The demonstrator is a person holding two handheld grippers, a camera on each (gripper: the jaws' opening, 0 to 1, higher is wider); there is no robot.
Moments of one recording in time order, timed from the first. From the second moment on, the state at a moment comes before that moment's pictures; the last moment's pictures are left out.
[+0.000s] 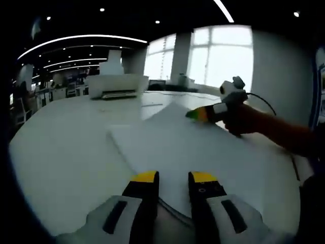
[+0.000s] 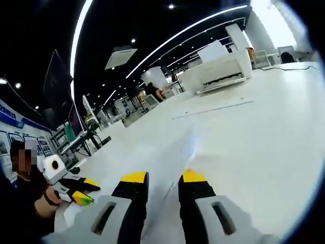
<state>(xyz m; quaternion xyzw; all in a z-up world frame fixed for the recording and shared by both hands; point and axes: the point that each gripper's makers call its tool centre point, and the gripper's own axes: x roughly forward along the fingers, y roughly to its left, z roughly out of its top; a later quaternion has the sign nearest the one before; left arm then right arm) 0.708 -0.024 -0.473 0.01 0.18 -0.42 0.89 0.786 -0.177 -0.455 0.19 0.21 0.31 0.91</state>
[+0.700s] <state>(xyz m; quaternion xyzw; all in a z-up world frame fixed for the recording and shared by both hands) 0.710 -0.024 -0.475 0.01 0.18 -0.42 0.89 0.764 -0.182 -0.451 0.15 0.18 0.28 0.93</state>
